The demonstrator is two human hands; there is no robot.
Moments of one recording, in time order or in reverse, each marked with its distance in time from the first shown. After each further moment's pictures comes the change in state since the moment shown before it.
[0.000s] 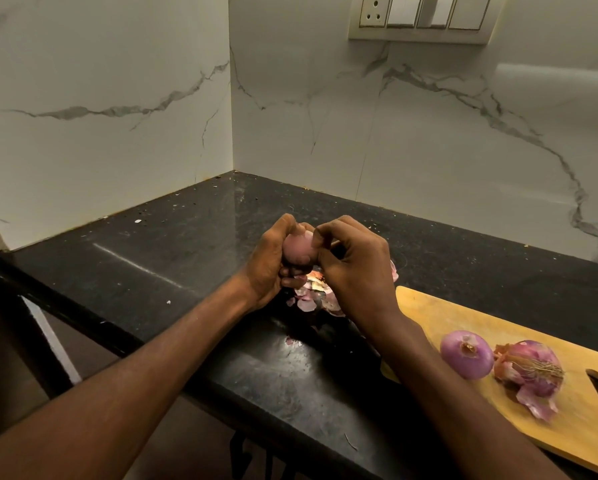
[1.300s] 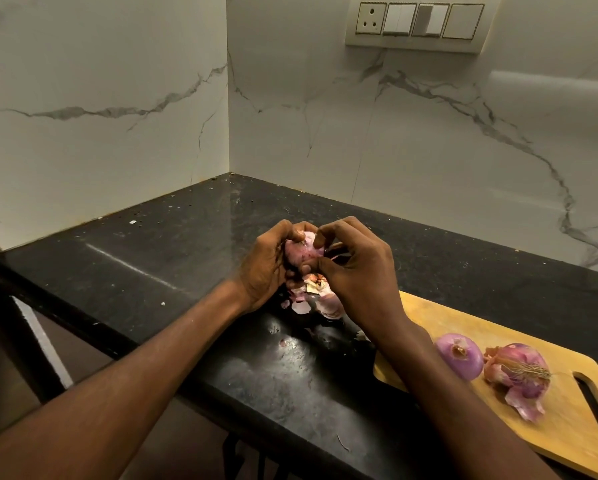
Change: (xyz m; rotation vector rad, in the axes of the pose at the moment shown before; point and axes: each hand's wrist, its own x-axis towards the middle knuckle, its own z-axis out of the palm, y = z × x) left_hand -0.005 0.004 0.004 0.043 -0.067 0.034; right_hand -0.003 0.002 -0.013 0.030 -0.054 -0.010
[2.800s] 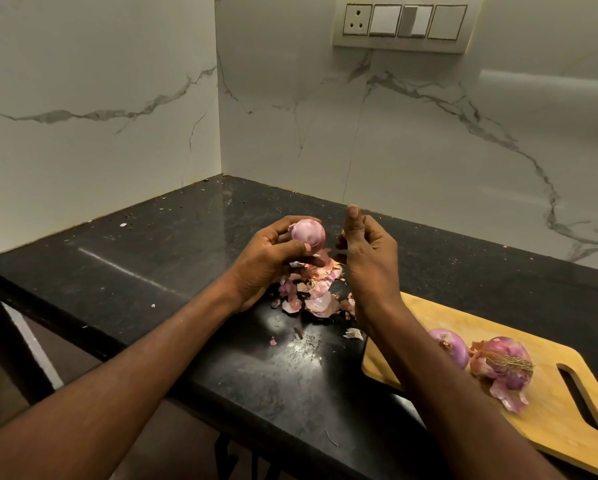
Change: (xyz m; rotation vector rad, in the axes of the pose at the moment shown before) left_hand 0.011 -0.011 -0.006 0.100 0.041 0.116; right_hand 0.008 -0.003 -0.006 0.436 0.254 0.536
